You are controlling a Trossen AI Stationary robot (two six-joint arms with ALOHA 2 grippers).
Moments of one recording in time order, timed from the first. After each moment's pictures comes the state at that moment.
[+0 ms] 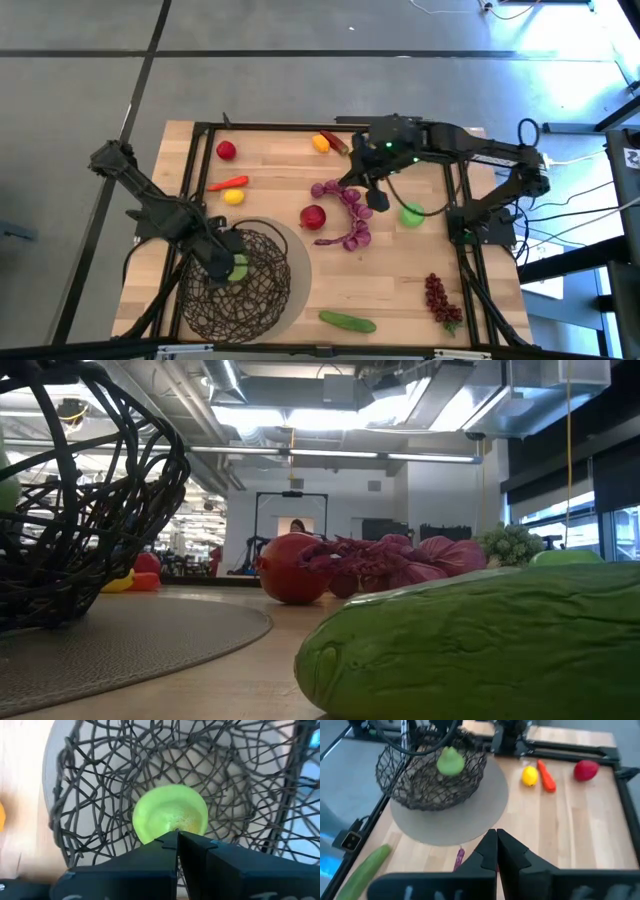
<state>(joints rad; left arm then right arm) -0.67 1.24 1.10 -1.09 -0.09 -0.89 -0.08 1.53 1.70 -0.85 -0.25 -0.17</state>
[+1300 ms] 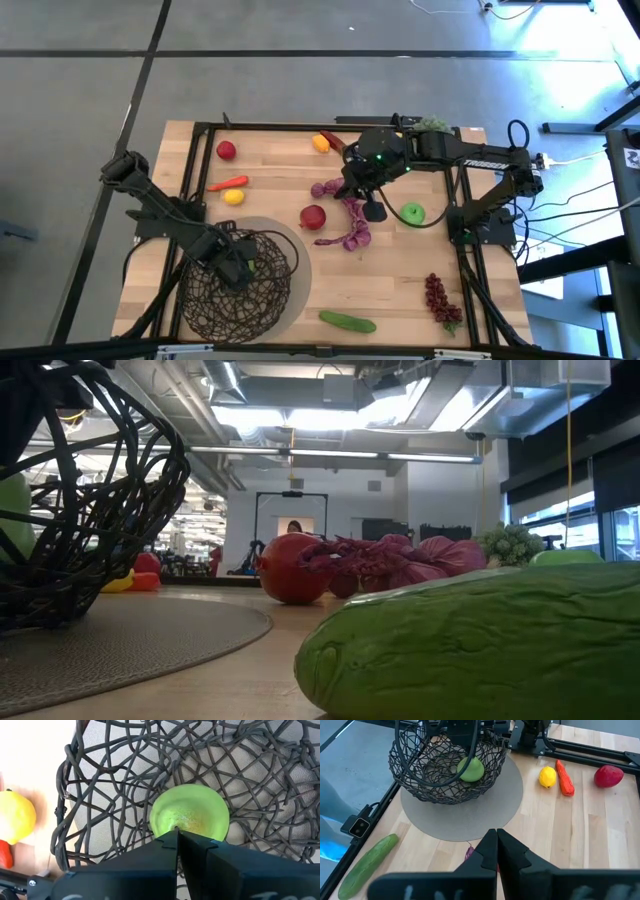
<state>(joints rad) -0.67 1.45 1.11 -1.10 -0.16 -0.89 -0.03 1.58 1.73 -0.87 -0.26 -0.22</state>
